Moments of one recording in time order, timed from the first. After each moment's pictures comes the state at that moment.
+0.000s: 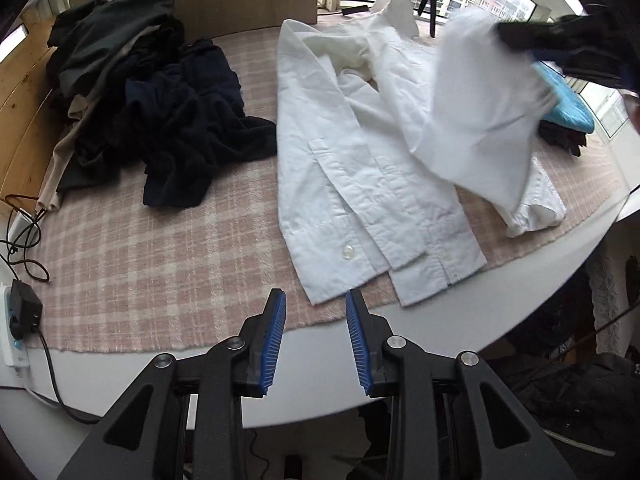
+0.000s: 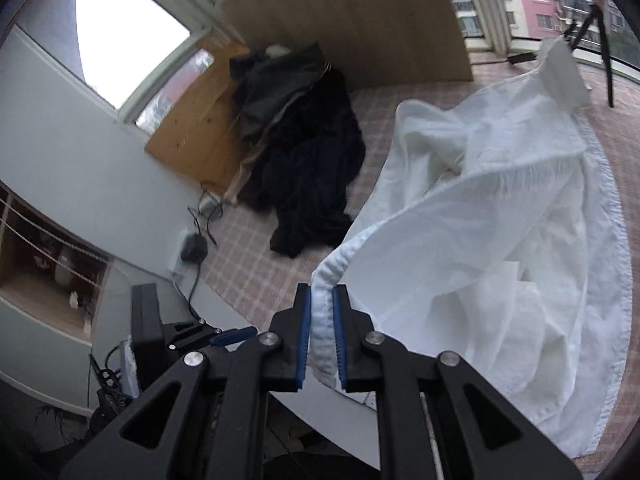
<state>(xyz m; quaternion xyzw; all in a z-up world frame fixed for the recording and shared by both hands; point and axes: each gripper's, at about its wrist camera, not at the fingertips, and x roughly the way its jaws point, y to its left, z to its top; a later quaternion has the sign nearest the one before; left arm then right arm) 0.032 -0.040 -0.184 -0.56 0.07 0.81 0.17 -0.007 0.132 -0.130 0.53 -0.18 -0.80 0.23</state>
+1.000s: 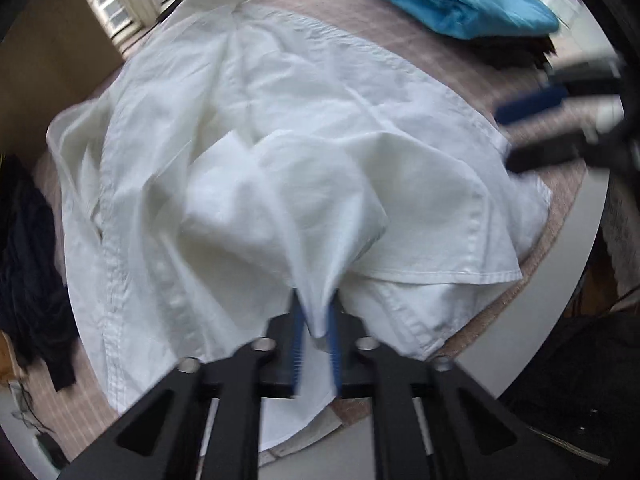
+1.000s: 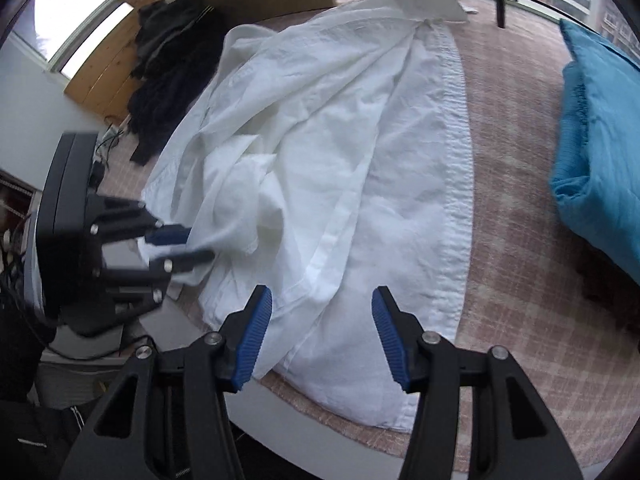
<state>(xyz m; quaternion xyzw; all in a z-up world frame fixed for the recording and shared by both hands) -0.022 0.194 -0.215 -0.58 0.22 0.74 0.26 0.055 0.321 -0.225 0.59 -0.09 -0.78 0.18</state>
